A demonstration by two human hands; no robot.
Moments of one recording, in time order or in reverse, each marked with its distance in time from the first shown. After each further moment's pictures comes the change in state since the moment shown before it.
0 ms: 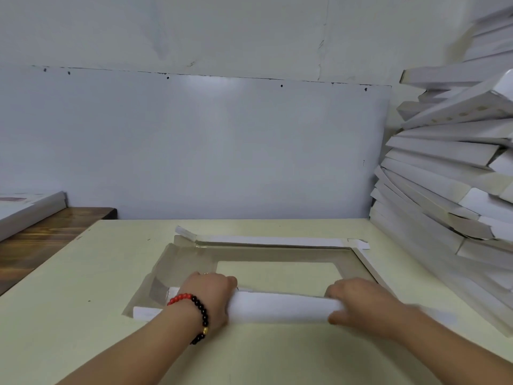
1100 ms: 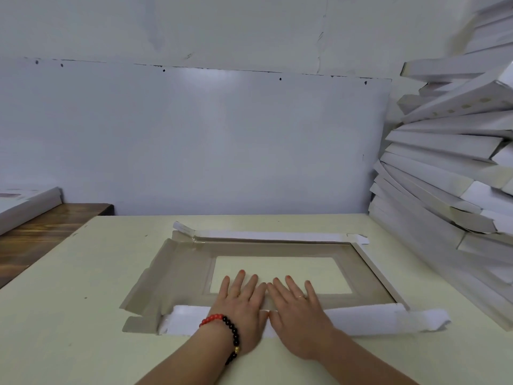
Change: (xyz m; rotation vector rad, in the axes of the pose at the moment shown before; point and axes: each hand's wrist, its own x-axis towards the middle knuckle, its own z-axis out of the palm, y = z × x) left_hand 0.012 0.048 0.063 -0.059 -0.028 0.069; right_hand 0.035 -0.091 0.067 -0.017 -0.013 0.013
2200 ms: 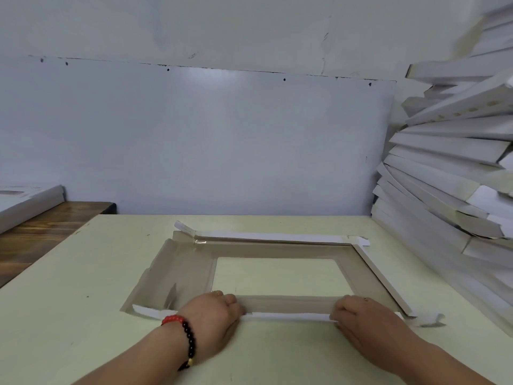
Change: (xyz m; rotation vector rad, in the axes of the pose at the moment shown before) left_hand -0.043 -0.046 -0.032 0.002 0.191 0.340; right_hand -0.060 0.097 -0.019 -0.115 0.347 -0.246
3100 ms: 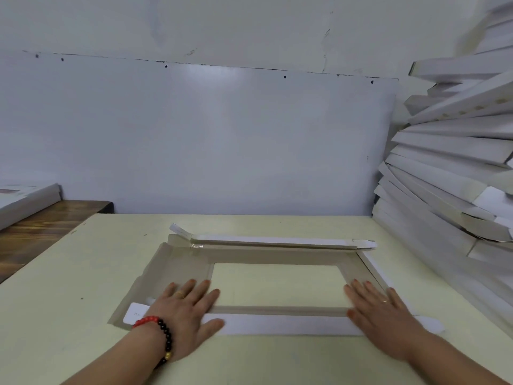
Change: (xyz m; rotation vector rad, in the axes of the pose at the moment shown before) left_hand -0.011 -0.044 0.031 0.088 -0.351 -0.401; right_hand -0.003 0.047 0.039 0.057 -0.522 0.466
